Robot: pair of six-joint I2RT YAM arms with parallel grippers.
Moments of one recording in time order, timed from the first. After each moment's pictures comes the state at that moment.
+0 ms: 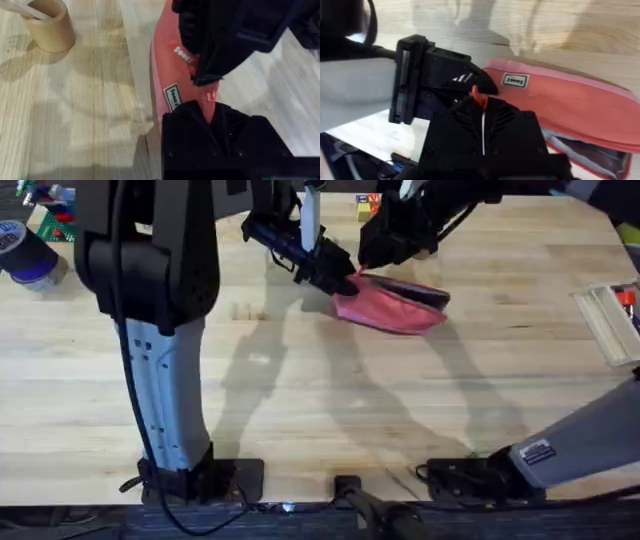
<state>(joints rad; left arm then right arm) -0.25 2.27 1.73 -1.14 1.13 1.49 0.32 1.82 1.58 -0.96 -0.34 0.45</state>
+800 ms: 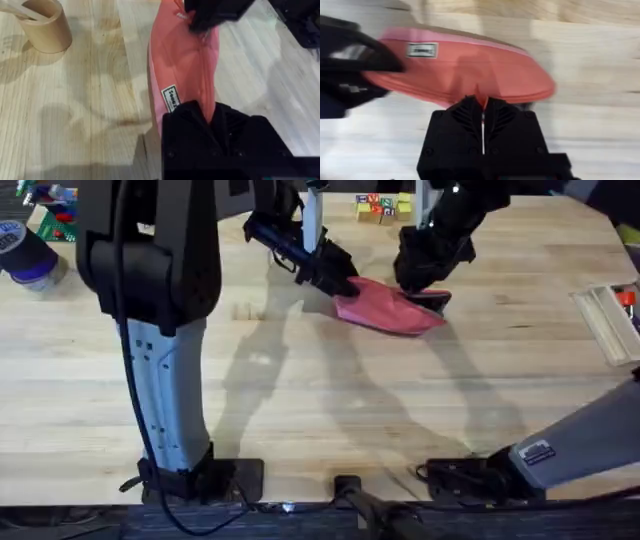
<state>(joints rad) -0.25 2.27 1.73 -1.14 1.13 1.49 0.33 1.81 1.58 -1.24 0.06 0.27</state>
